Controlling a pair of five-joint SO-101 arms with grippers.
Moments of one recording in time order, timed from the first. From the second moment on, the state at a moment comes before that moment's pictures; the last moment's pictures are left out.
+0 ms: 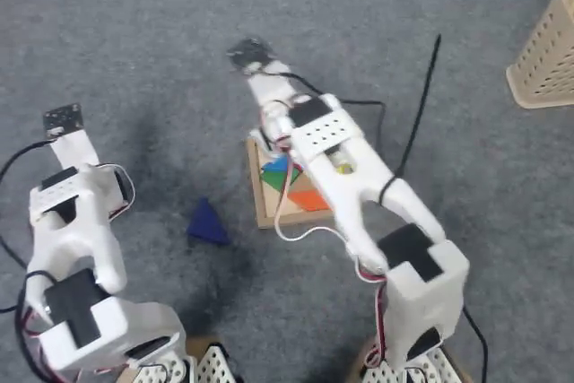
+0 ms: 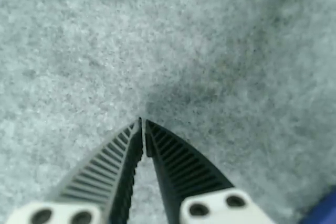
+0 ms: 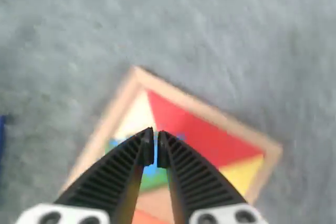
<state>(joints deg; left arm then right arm) -36.1 -2.2 44.4 45.1 -2.2 -31.6 16.9 2.6 53.3 6.8</state>
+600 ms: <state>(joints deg) -36.1 -2.2 44.4 45.1 -2.2 -29.1 20.1 8.7 47.3 5.5</state>
